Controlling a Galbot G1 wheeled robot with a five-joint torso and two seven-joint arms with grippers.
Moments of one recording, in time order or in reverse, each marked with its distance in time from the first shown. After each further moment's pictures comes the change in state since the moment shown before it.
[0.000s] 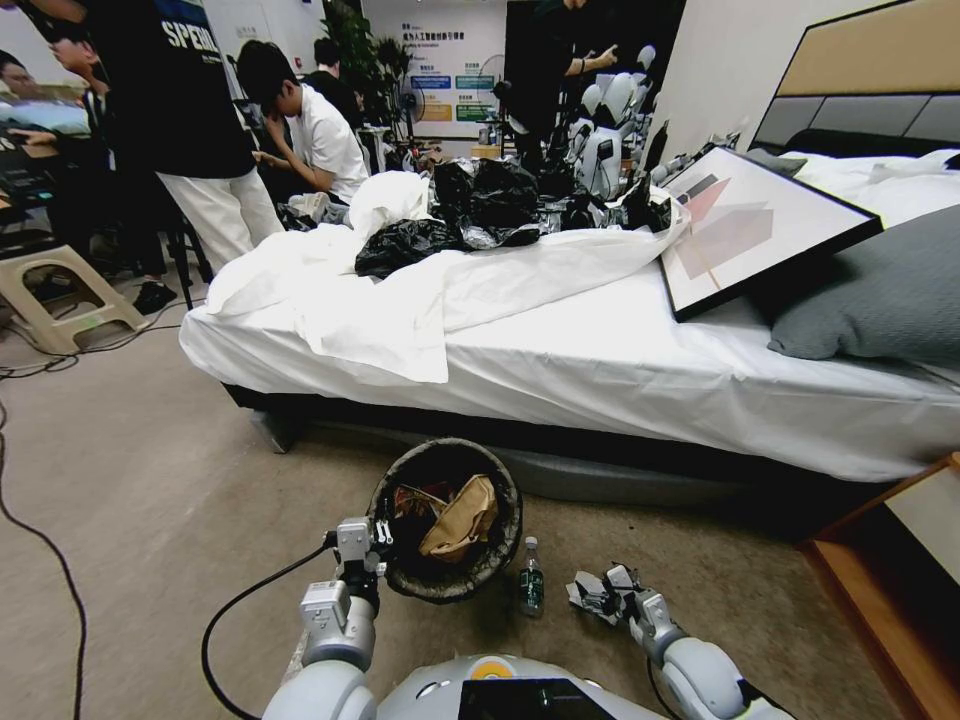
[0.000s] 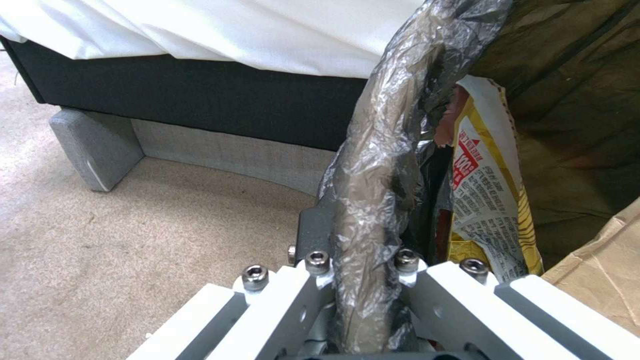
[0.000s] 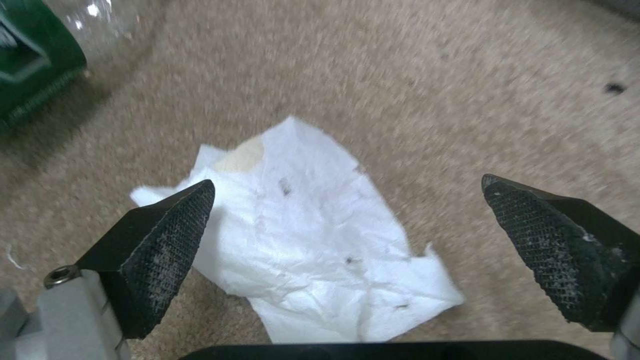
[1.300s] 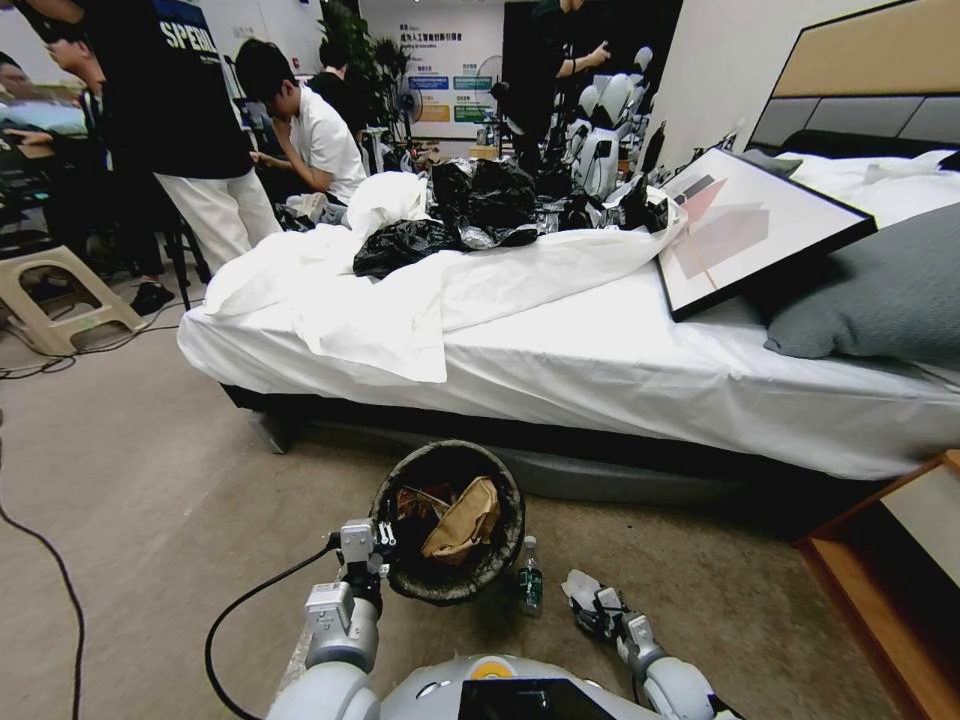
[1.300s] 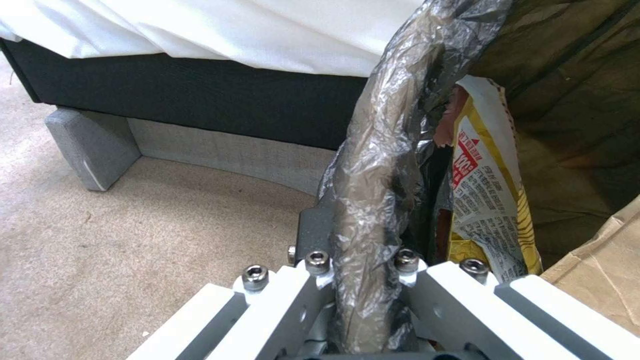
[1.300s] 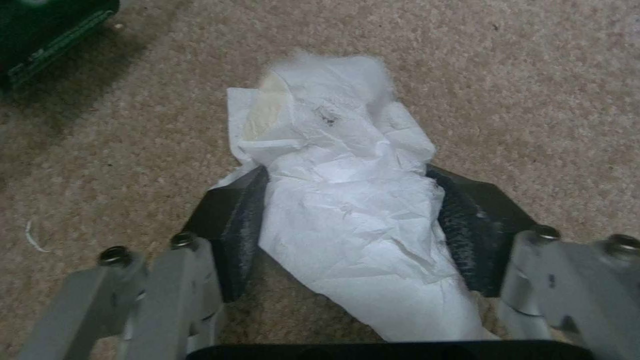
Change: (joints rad) left arm 0.001 -0.001 0.011 0.003 0.008 -0.003 -0.002; right arm 0.037 0.102 -0.018 -0.146 -0.051 0.095 -0.020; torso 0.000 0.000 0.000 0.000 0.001
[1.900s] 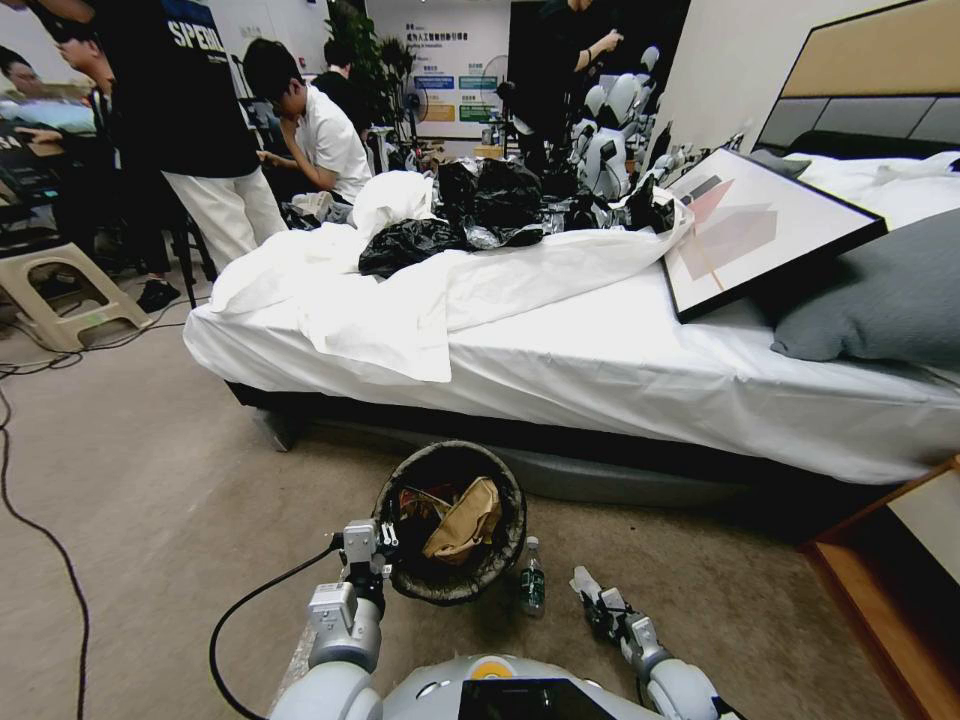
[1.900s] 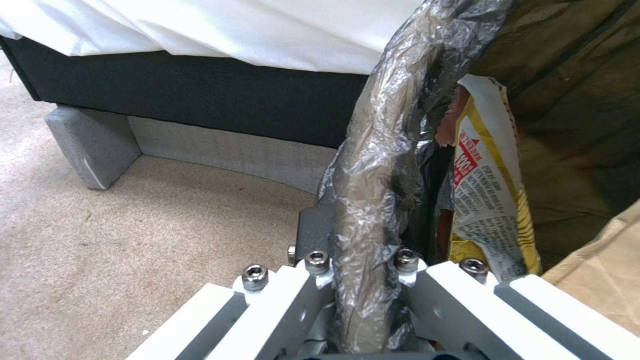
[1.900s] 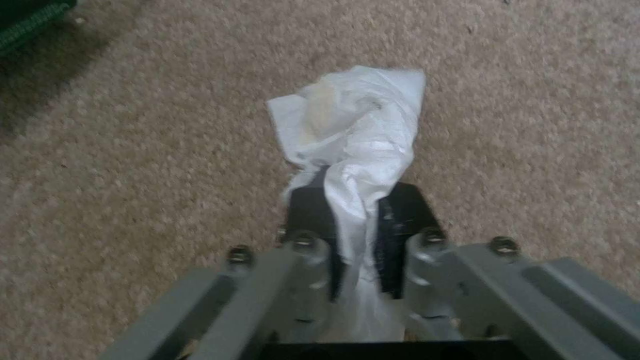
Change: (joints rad) left arm -0.004 0.001 0.006 0.008 0.003 -0.001 -0.001; right arm -0.001 -0.005 0.013 -0.007 -0.010 0.029 0.004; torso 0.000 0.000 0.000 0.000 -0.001
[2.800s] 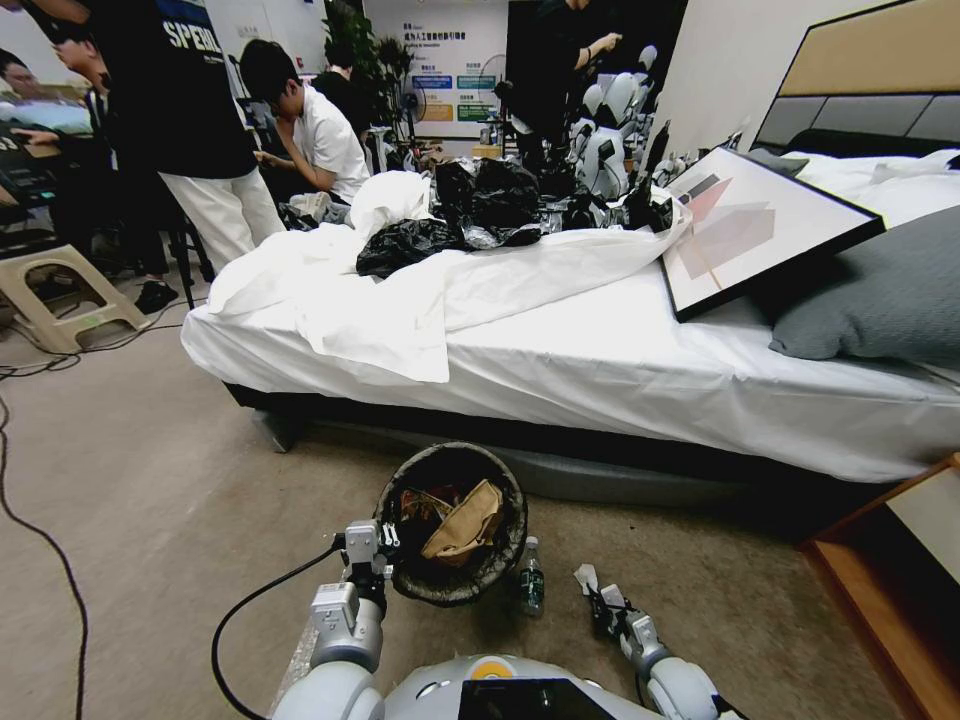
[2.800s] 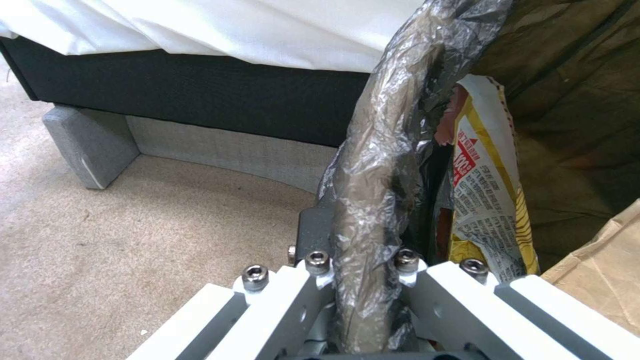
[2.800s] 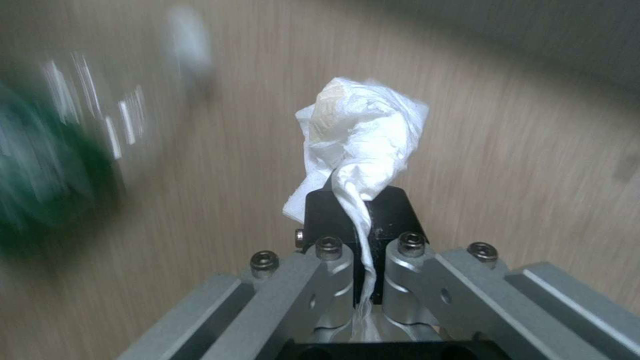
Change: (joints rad) left arm -0.001 -0.002 0.001 0.002 0.005 -0.001 0.001; right arm -0.013 0.019 0.023 0.153 0.019 0.099 0.054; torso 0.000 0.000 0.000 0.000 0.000
